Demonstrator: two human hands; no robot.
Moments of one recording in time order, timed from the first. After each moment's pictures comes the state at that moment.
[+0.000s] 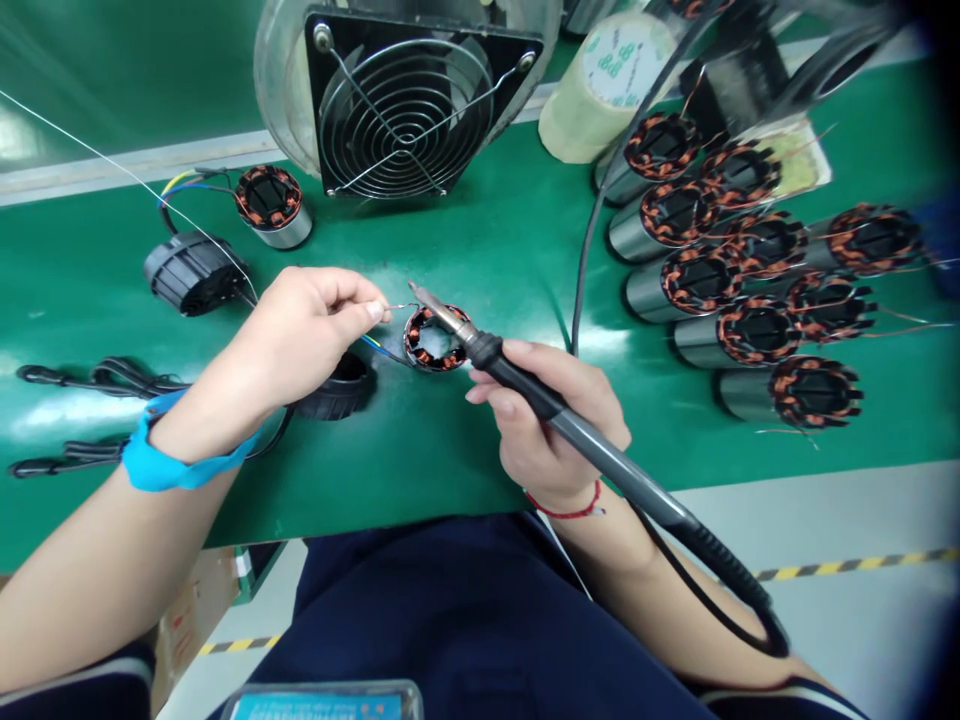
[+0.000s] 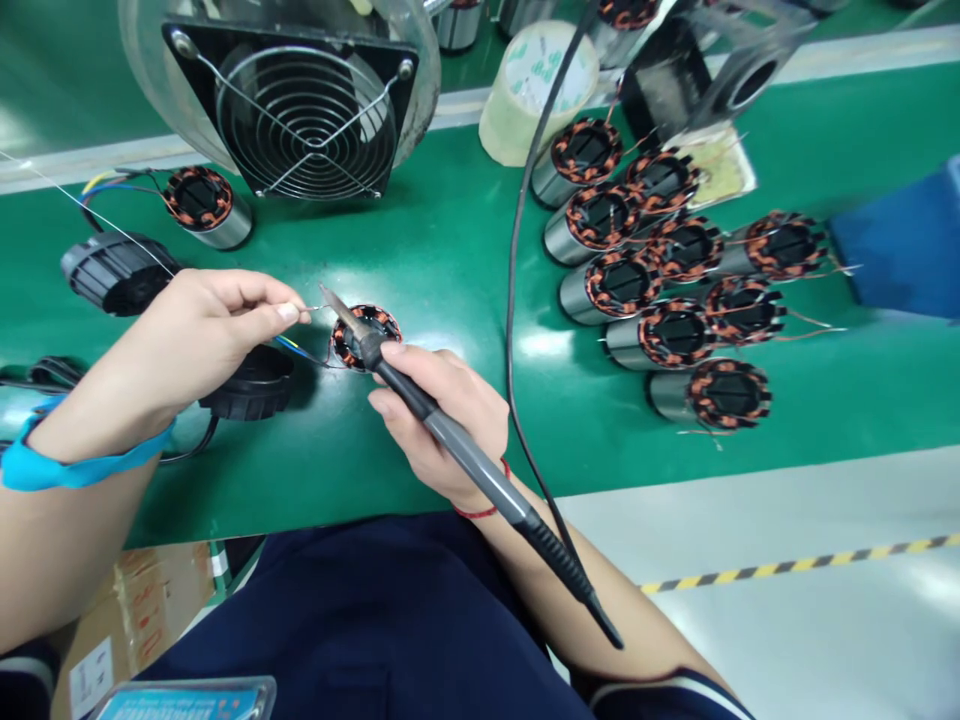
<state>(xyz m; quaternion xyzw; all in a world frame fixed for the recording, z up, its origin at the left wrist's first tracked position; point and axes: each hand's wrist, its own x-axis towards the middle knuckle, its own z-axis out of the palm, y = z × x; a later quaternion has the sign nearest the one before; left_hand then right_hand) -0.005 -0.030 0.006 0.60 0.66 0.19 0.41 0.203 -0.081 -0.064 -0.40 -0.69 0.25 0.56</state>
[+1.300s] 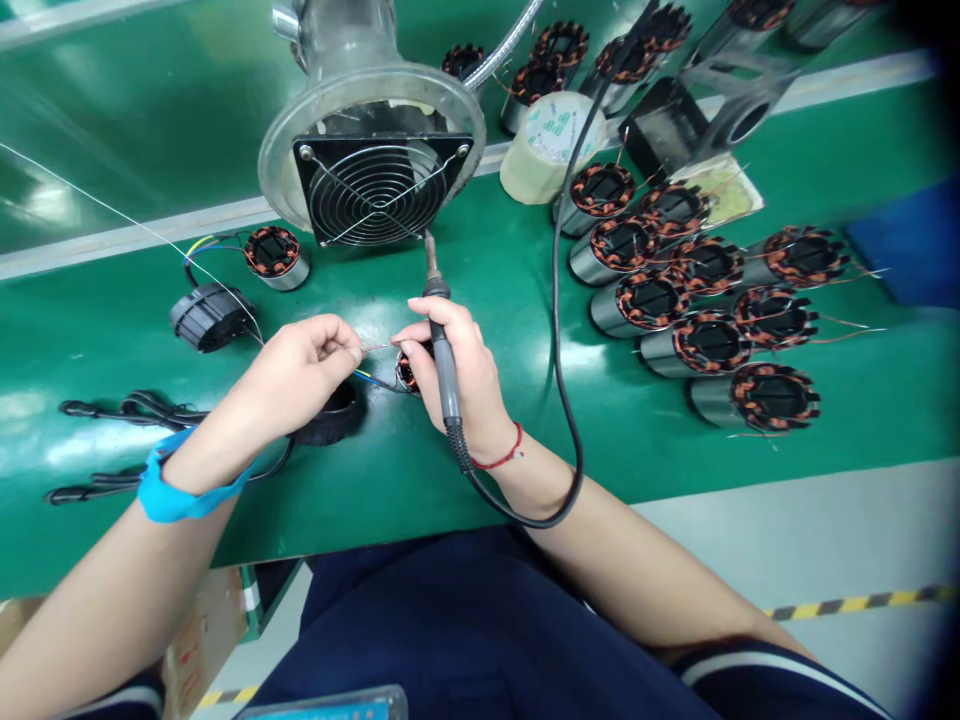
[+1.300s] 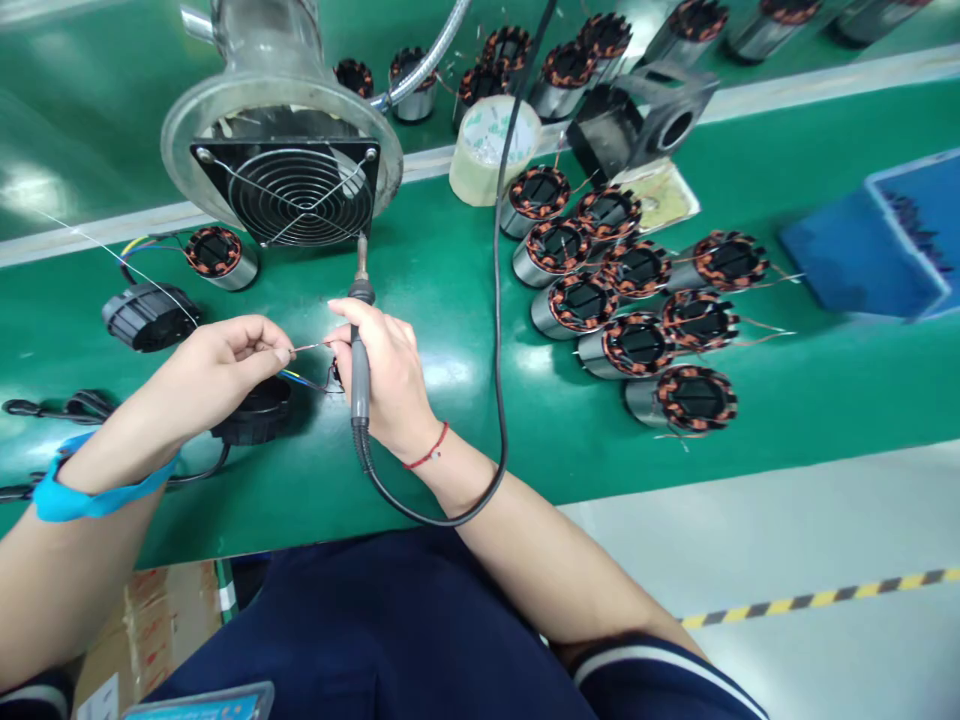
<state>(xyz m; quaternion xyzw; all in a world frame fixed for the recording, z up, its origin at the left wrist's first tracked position) -0.007 -0.036 0.013 0.59 0.67 0.16 0.42 0.164 -0.039 -0.069 -0.44 -0.70 0.29 0.48</state>
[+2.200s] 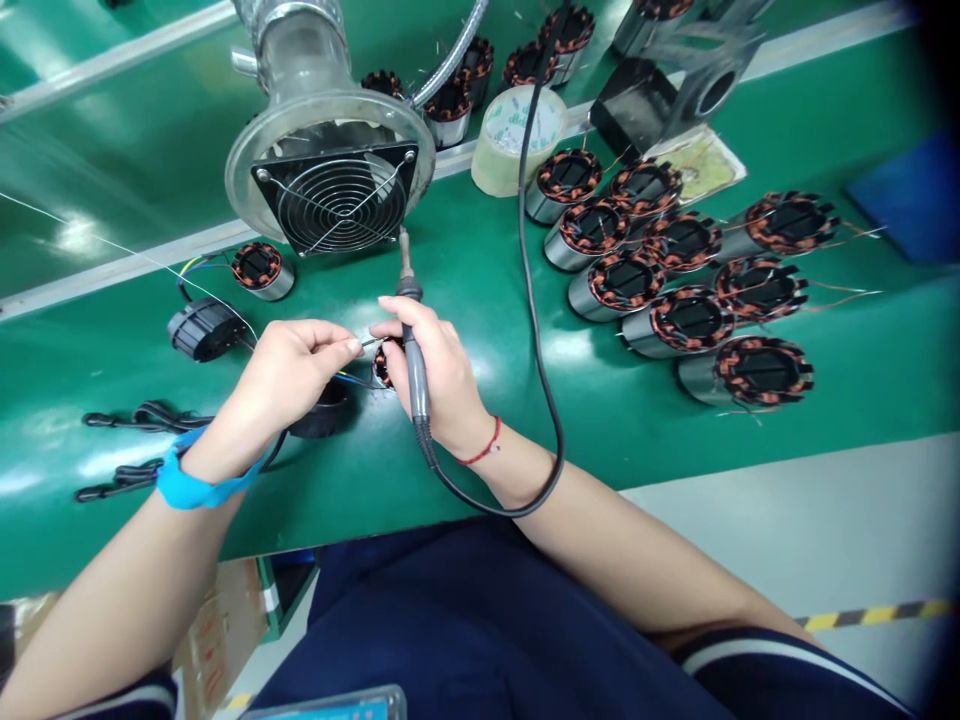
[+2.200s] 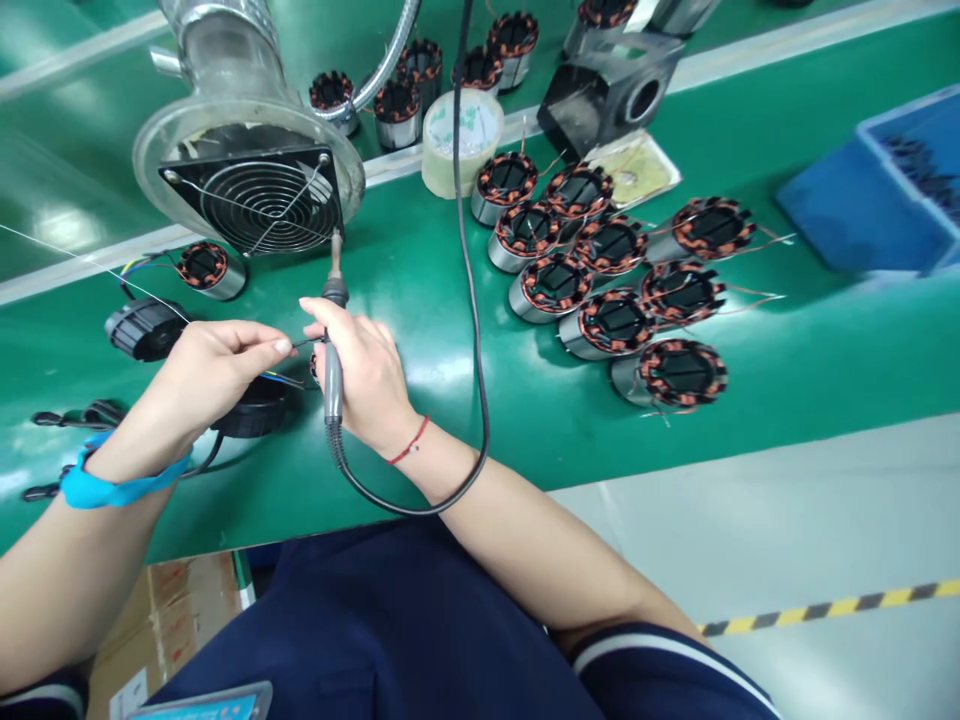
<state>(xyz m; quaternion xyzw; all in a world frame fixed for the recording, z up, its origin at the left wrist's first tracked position) 0.015 -0.035 0.012 0.55 0.71 0.19 0.39 0.167 -0.044 -0.071 -0.43 -0.70 0.29 0.49</state>
